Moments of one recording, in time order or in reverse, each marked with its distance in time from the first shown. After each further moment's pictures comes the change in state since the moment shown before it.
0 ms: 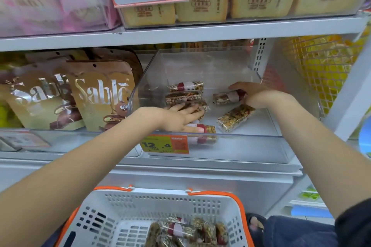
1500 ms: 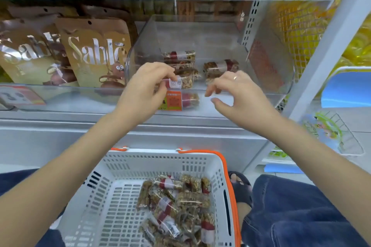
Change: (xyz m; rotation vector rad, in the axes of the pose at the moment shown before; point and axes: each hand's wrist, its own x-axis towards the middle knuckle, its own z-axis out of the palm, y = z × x) left_hand -0.079 0.017 0.068 -0.358 1.246 0.159; right_hand -0.162 -0.069 0.039 0.114 0.428 -0.474
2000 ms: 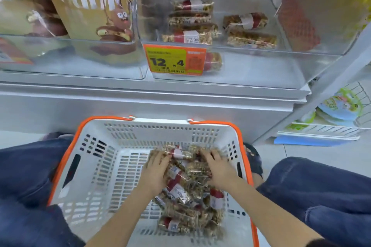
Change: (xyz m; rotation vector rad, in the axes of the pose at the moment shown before) left_hand -0.286 -0.058 0.161 0.158 -0.965 -0.631; right_hand -0.168 0.018 0.245 -0.144 -0.954 0.533
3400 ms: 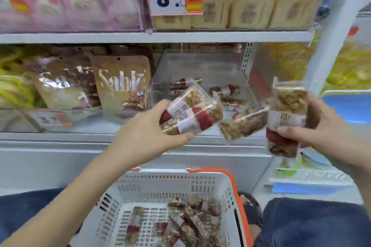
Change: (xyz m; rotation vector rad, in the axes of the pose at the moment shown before) left_hand -0.135 0.109 -0.324 -0.300 0.520 0.235; right_hand -0.232 0.032 -0.273 0.946 0.796 -0.404
